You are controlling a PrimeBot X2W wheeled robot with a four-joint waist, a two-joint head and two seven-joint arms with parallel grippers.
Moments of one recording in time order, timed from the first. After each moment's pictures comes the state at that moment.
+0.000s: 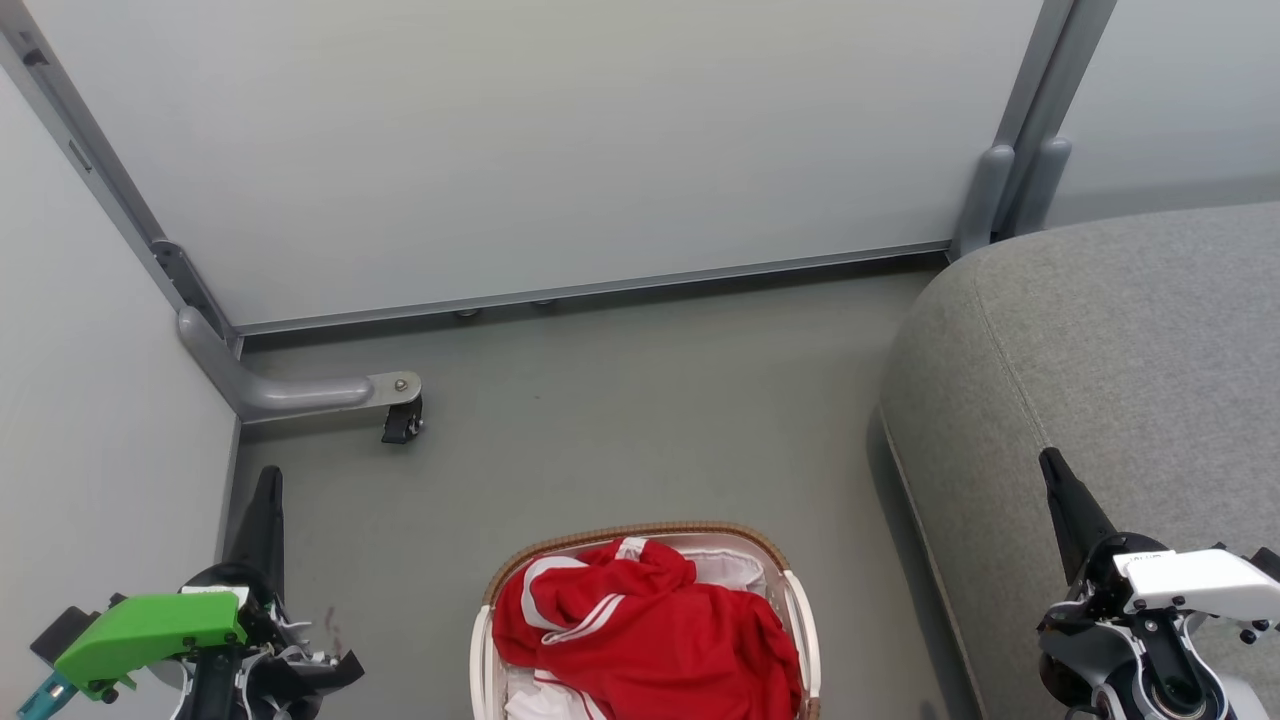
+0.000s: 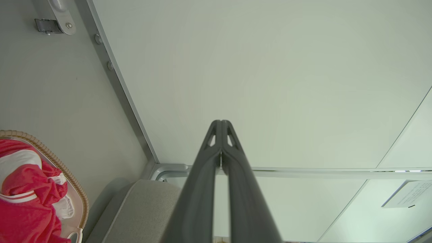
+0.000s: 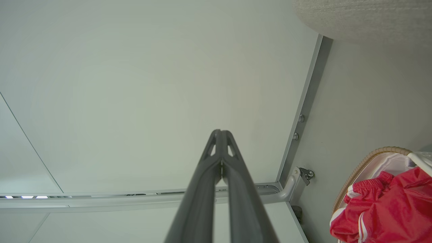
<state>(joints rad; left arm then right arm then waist) -0.10 0.05 0.11 0.24 -1.61 -0.13 0.11 -0.10 -0.05 -0.11 0.25 1.61 0.13 0.11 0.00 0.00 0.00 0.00</state>
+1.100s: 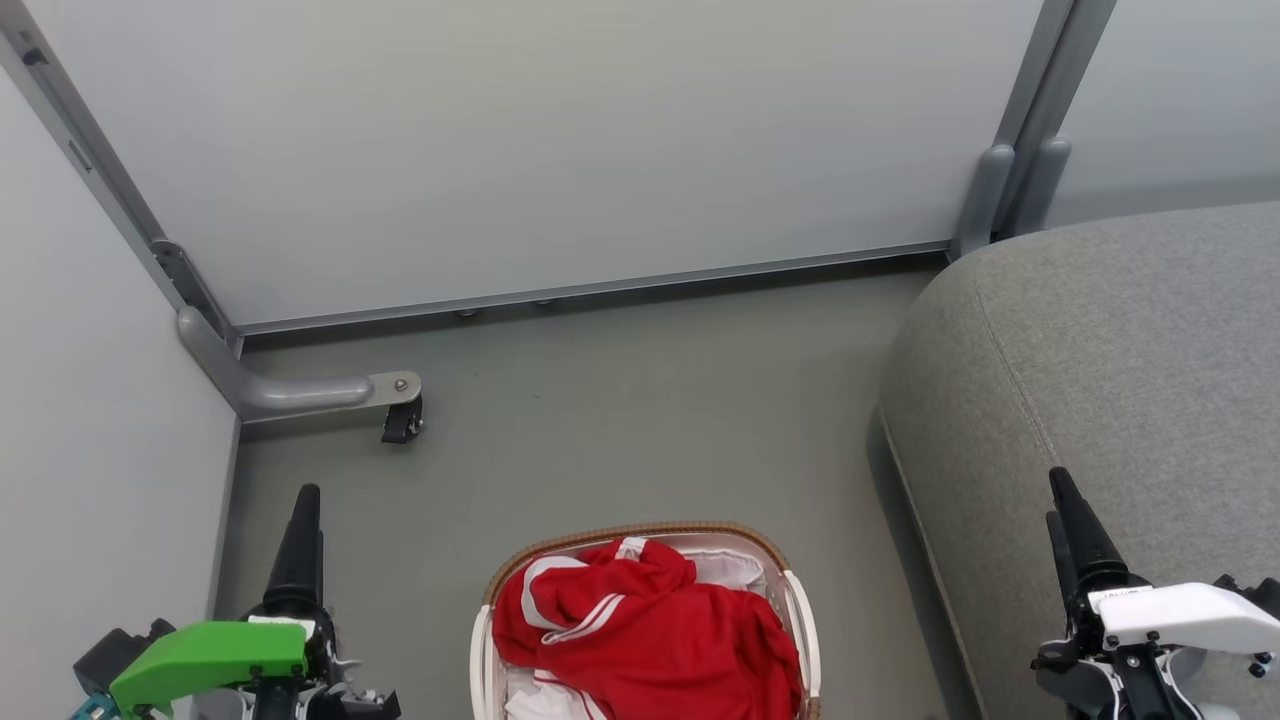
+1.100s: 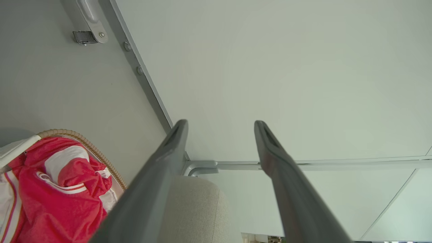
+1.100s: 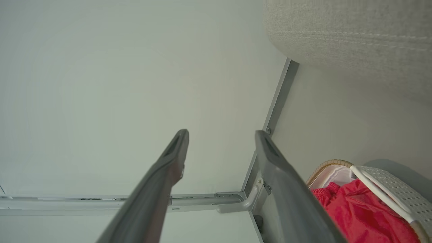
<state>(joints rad) -0.05 0.04 0.03 0.26 -1.48 -0.13 0.03 -0.06 -0.03 -0.11 0.27 1.43 0.13 0.03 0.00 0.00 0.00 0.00</state>
